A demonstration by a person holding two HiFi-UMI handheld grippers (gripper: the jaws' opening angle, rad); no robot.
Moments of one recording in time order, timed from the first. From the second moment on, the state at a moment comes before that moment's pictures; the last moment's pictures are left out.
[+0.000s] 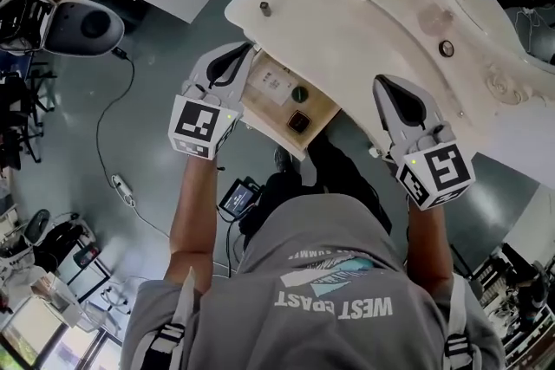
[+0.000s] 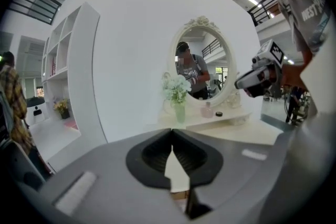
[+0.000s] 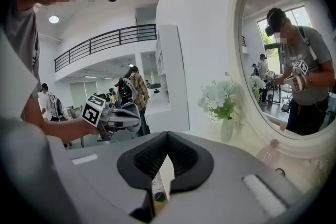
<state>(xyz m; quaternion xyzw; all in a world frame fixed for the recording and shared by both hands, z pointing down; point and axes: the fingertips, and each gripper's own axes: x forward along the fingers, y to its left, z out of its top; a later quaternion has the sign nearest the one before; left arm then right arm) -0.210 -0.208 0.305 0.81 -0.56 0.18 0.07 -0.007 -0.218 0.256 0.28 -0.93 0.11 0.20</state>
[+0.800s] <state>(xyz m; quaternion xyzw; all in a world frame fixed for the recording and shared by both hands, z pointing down) -0.255 -0.328 0.475 0.77 -0.57 0.24 0.15 -0.004 -0.268 0.361 0.28 -0.91 0.18 0.25</state>
